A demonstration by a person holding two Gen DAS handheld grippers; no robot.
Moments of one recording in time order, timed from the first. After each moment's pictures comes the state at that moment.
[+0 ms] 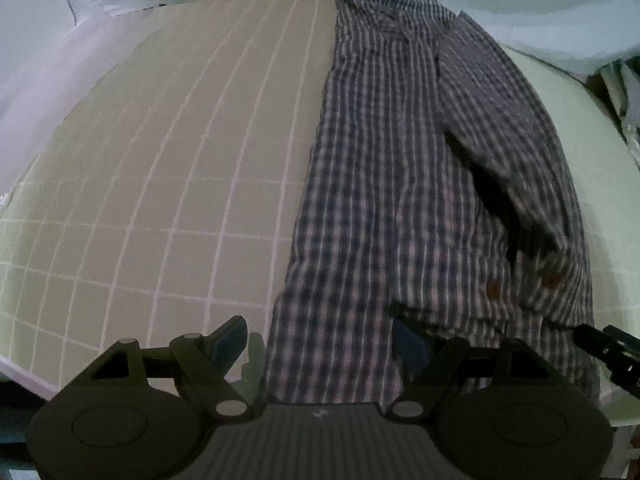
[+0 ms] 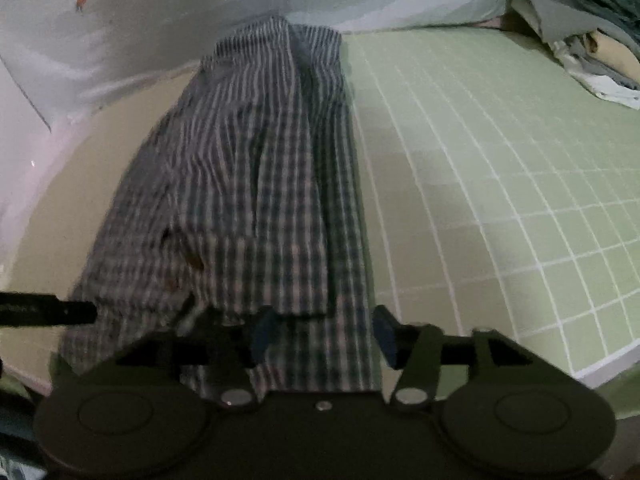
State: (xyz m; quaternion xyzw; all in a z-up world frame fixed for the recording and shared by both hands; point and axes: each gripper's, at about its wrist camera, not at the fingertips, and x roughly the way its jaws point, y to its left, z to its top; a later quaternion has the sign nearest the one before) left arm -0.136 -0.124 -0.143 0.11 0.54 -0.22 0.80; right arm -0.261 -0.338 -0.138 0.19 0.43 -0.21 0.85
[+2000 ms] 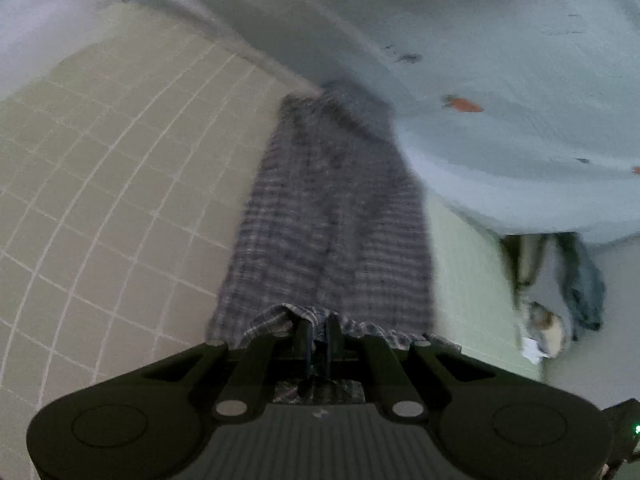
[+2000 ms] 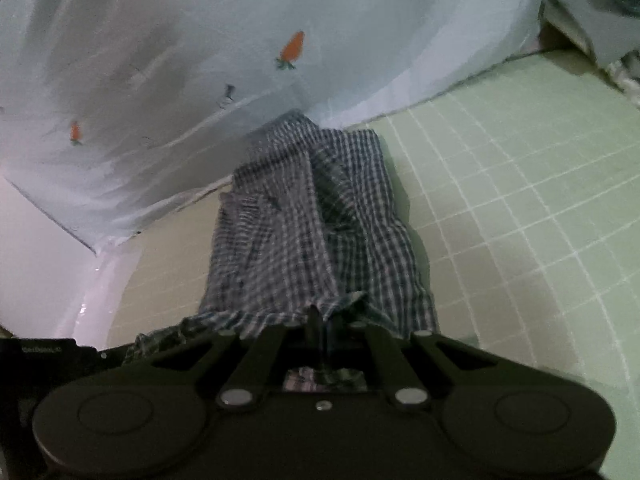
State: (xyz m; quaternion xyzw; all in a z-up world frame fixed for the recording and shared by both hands) left arm 0.010 -0.193 -0.112 -0.17 0.56 -0.30 0.76; right arm -0.139 -0.465 -0.096 0.33 0.33 -0.16 0.87
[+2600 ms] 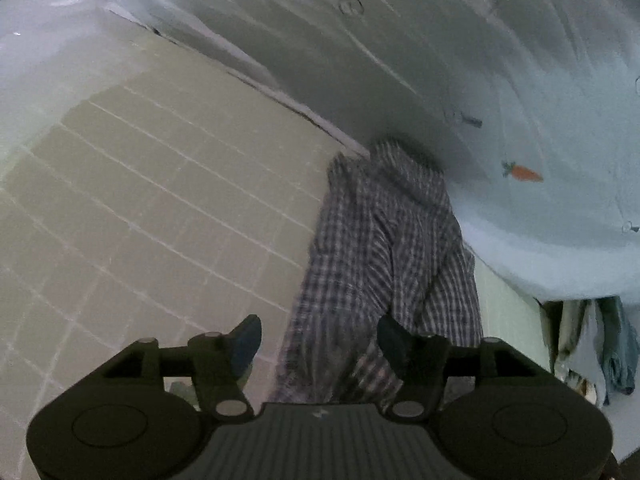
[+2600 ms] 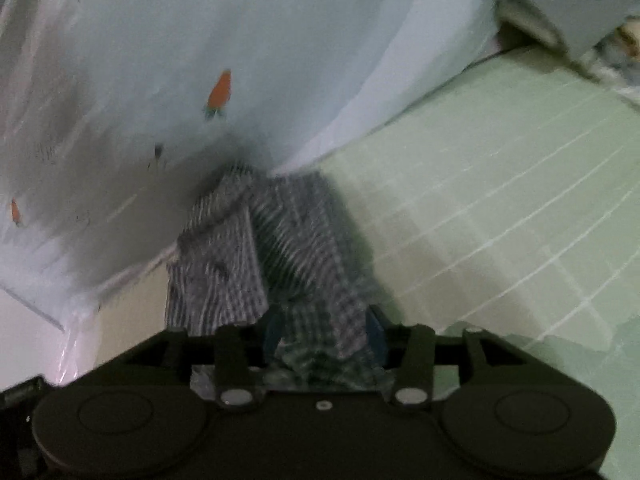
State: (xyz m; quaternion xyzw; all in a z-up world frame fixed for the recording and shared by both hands) left arm 0.051 -0.193 -0.113 -0.18 0.49 -0.24 0.82; right arm -0.114 -0.490 -0.104 0.35 0.26 -0.26 0.86
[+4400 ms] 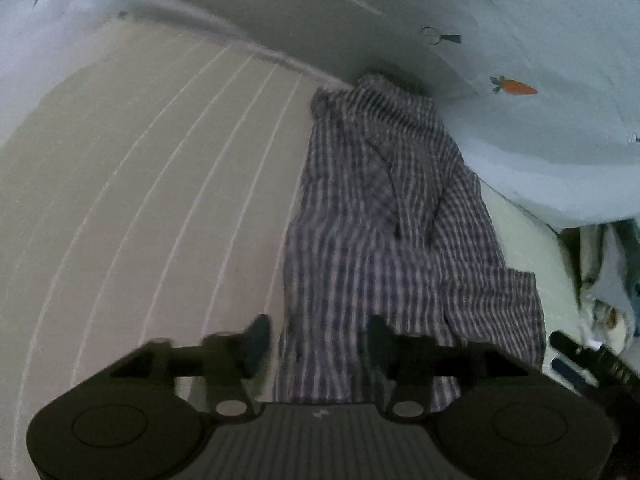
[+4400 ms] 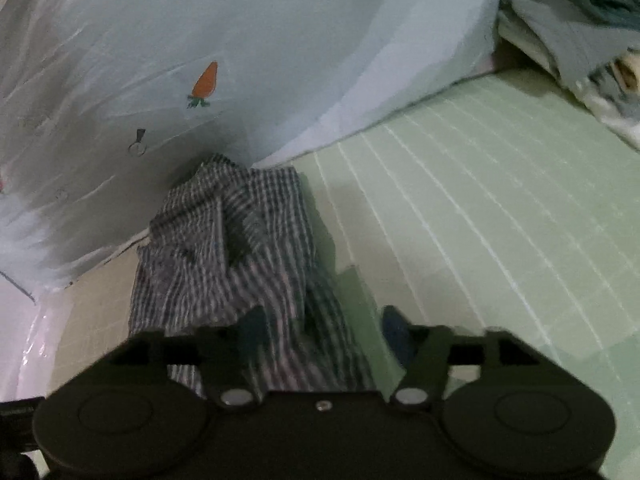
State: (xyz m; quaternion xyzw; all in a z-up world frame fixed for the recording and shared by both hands) left arm 0.021 -0.219 -0.135 -0.10 0.53 -0.26 0.80; right arm -0.109 -0.486 -0.097 0.31 0.32 -0.27 0.85
